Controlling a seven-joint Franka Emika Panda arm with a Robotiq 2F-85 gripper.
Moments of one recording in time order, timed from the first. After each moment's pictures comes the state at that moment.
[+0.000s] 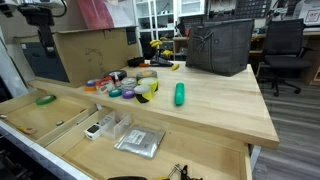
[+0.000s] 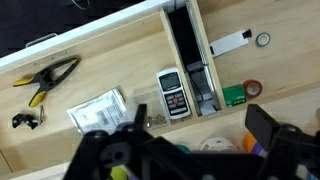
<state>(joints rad) -0.05 -0.22 -0.04 -2.16 -0.05 1.82 0.26</state>
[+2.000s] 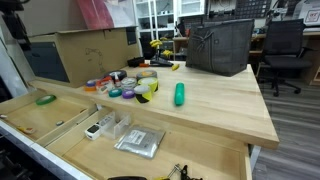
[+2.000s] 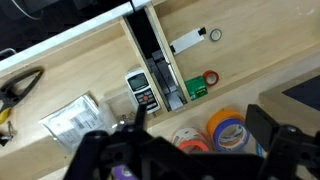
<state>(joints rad) -0.07 -0.51 -0.02 -2.36 0.11 1.92 0.29</state>
